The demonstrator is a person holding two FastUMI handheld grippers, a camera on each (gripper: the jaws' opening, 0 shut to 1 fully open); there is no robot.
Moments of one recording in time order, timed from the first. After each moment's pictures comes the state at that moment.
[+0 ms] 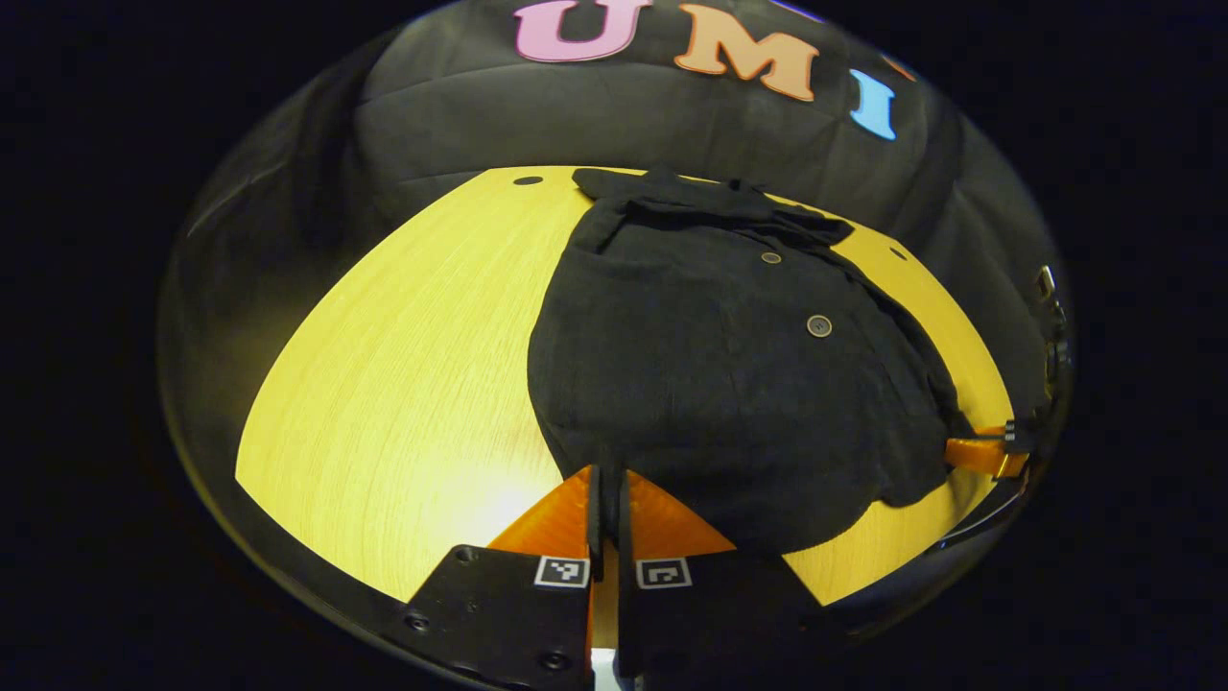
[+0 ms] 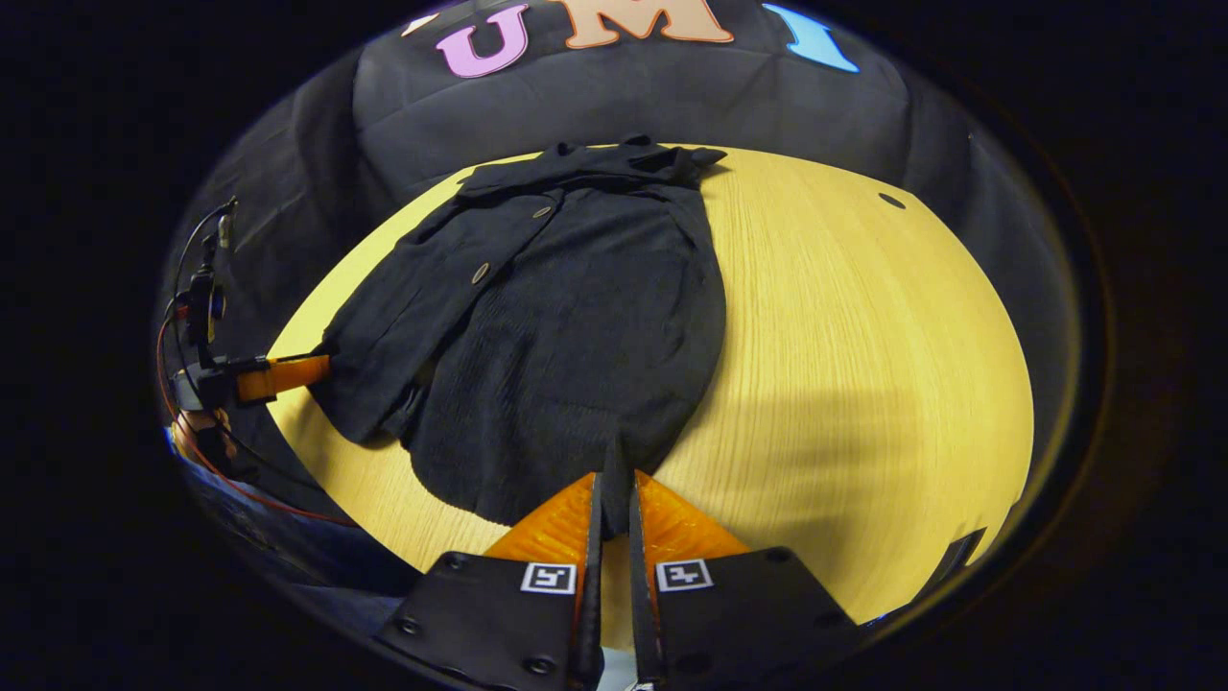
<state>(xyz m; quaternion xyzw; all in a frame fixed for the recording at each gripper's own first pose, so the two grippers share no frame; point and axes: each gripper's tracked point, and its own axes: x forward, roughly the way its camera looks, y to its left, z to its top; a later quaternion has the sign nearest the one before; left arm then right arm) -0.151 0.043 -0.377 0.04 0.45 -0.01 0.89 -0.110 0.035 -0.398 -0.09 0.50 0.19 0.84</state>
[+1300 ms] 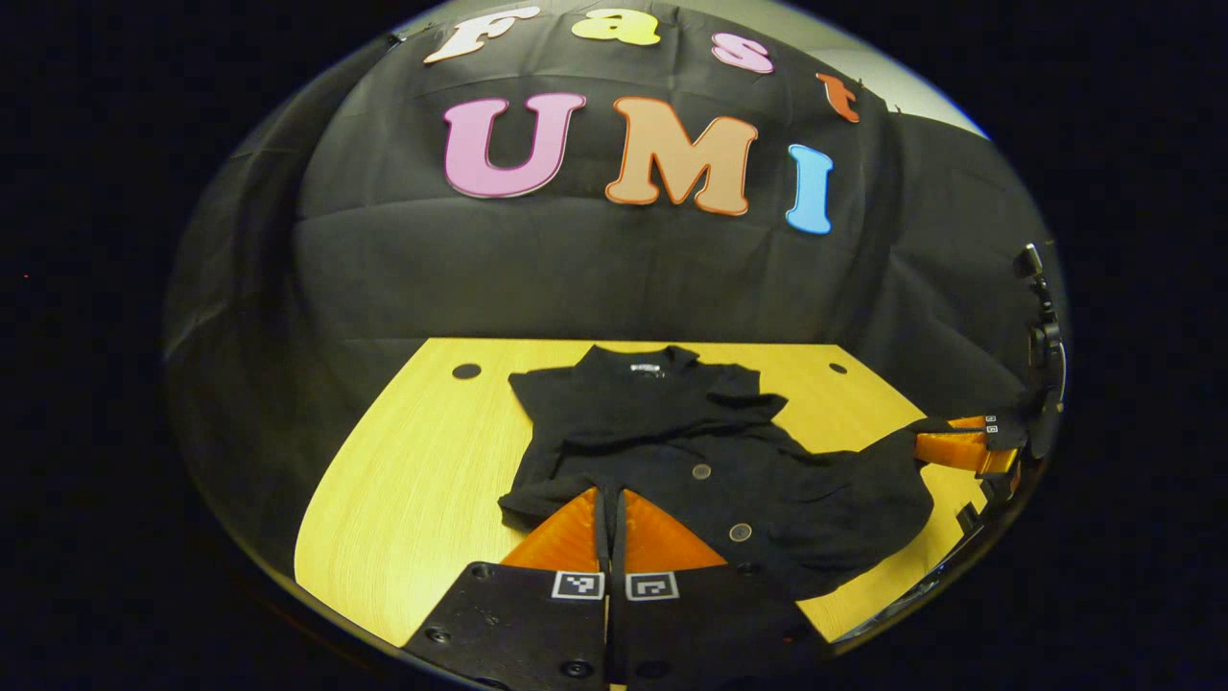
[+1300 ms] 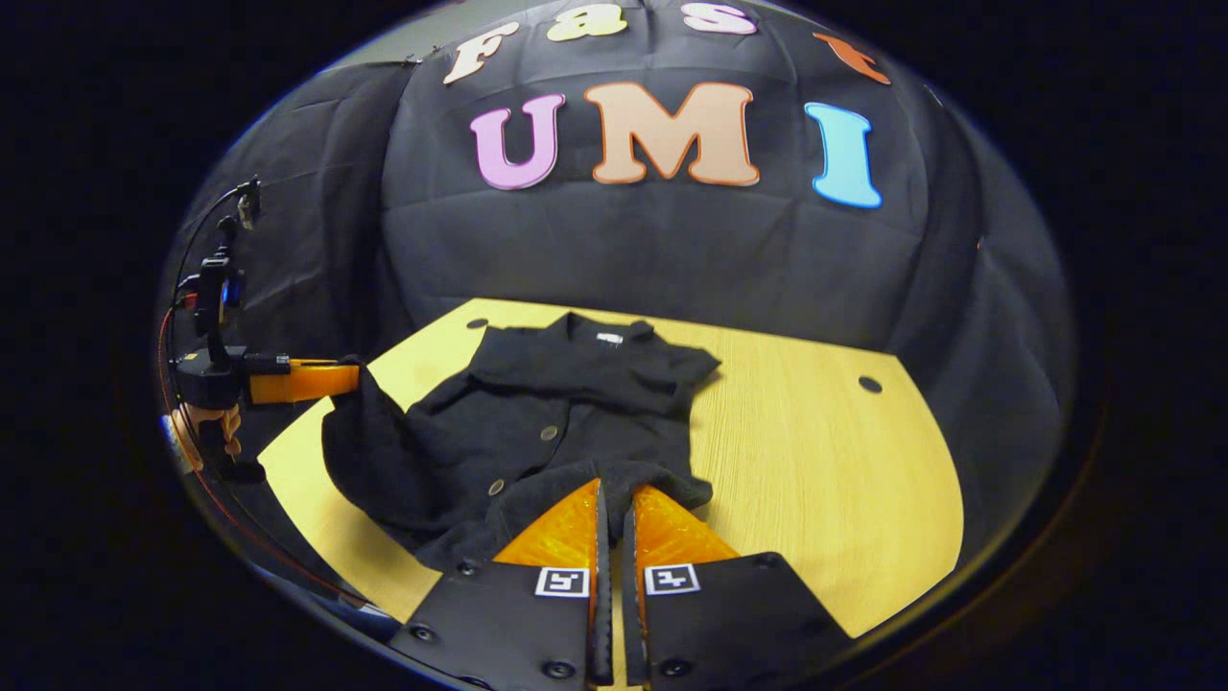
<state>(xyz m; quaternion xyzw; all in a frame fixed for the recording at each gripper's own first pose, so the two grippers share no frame) 0.007 -0.036 -0.221 0.07 0.26 -0.13 0.96 0.013 0.080 -0.223 -0.09 0.29 0.20 0.93</state>
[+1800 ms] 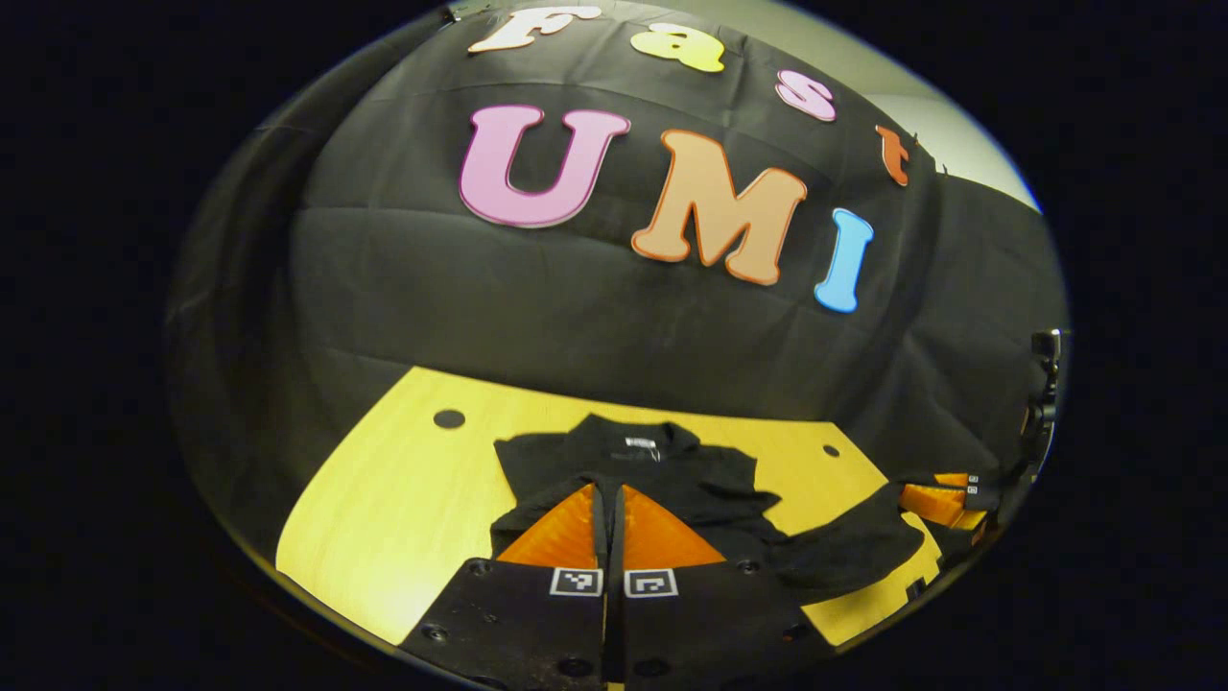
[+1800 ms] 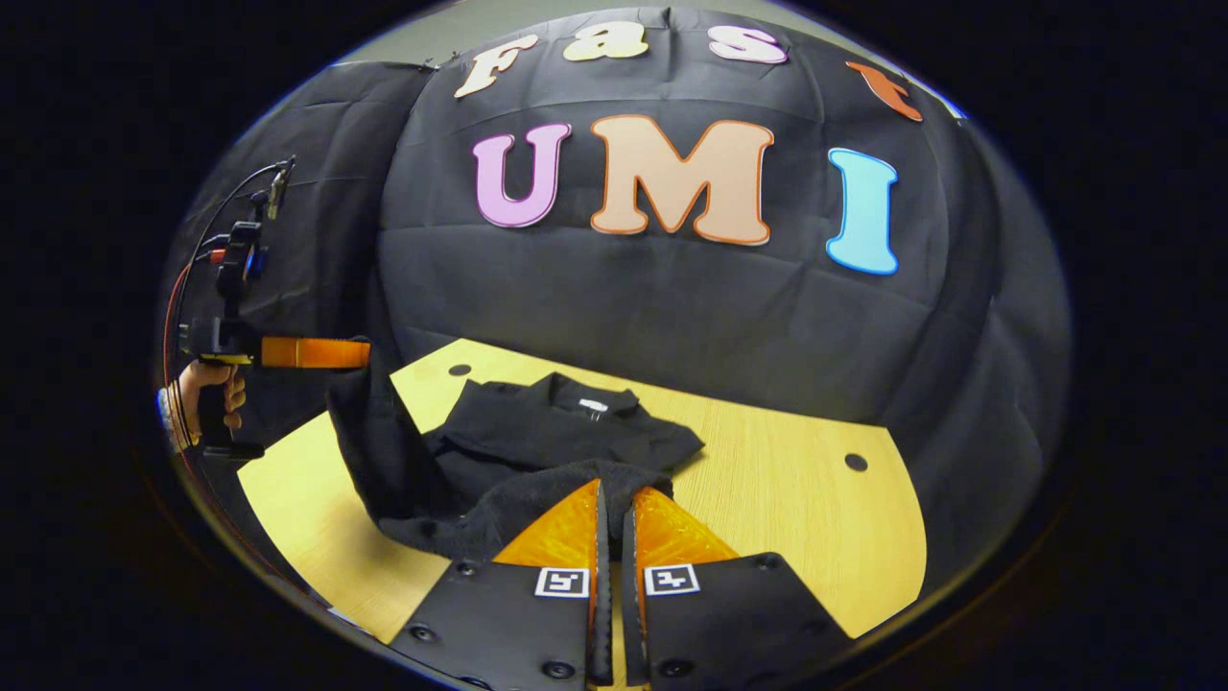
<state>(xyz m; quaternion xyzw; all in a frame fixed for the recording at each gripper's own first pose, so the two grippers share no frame) 0.115 -0.041 -0.153 -0.01 0.21 -0.11 0.97 0.088 0.096 -0.161 -0.12 0.23 0.20 0.95</state>
